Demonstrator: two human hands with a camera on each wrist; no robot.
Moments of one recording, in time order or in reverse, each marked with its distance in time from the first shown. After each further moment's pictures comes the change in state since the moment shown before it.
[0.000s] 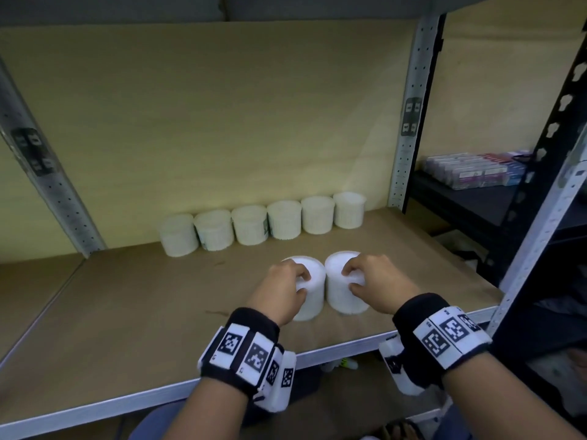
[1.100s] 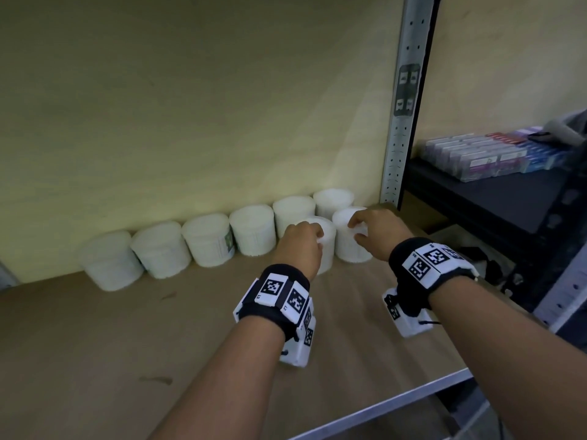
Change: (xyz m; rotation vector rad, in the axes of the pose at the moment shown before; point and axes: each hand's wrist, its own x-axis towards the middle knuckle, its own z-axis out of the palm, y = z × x) left_hand 0.194 0.015 0.061 0.016 0.065 0.051; right_hand 0.163 0.086 -0.021 -0.067 0.167 0.090
